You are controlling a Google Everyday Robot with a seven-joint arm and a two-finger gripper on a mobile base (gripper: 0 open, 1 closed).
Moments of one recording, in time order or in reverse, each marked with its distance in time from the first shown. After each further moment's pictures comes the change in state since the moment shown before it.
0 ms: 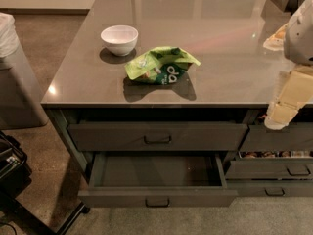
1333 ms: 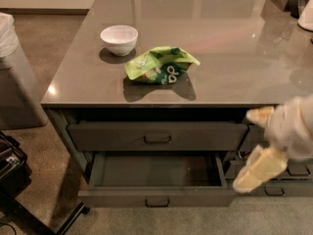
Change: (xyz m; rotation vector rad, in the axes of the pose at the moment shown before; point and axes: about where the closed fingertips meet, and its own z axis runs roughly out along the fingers) arm 0.021 0.078 0.116 -0.107 -0.286 0.204
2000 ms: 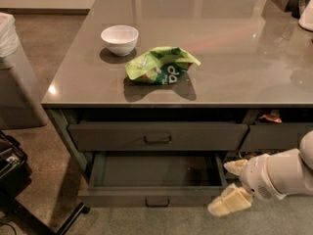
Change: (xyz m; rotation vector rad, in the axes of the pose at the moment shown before) arm 0.071 0.040 0.135 -0.134 -0.101 0.219
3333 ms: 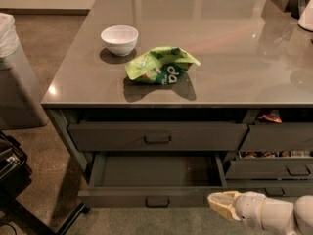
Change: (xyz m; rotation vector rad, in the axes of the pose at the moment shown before) arm 0.067 -0.031 0.094 0.067 -0.372 0.180
